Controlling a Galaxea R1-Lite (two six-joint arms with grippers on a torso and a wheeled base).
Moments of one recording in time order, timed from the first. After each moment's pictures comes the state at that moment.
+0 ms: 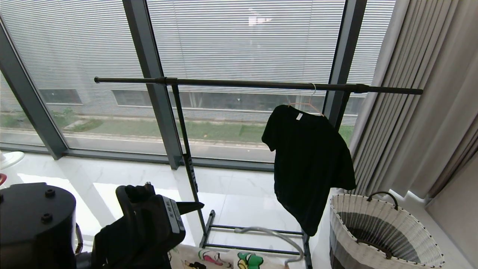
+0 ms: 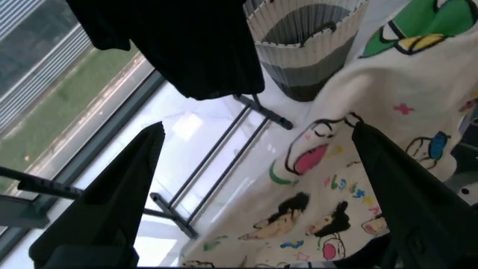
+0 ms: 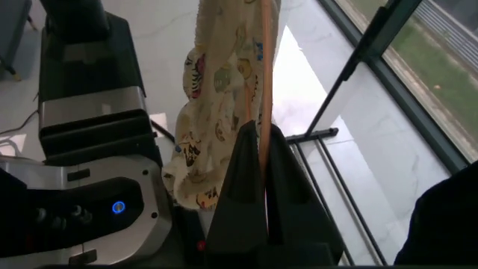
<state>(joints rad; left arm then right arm) -0.86 1.26 -0.48 -0.34 -0.06 0.37 1.19 1.26 -0.06 -0.95 0.09 -0.09</state>
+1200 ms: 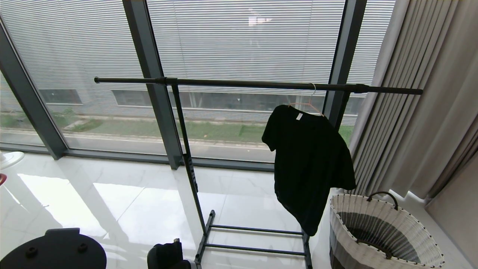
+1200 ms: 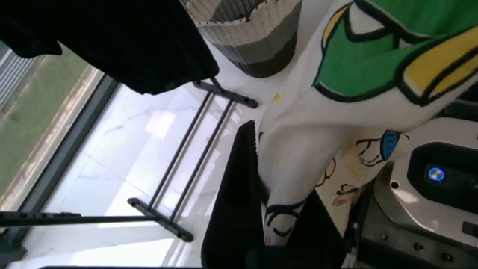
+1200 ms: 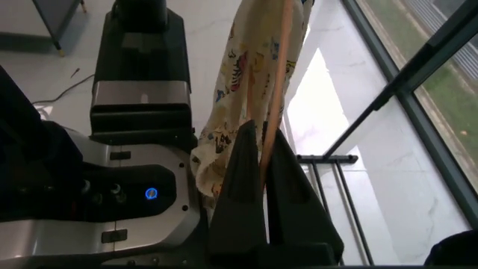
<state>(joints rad) -1.00 1.30 -0.42 -0.34 -0.06 0.37 1.32 1.25 -0.04 -0.95 0.11 -0.17</state>
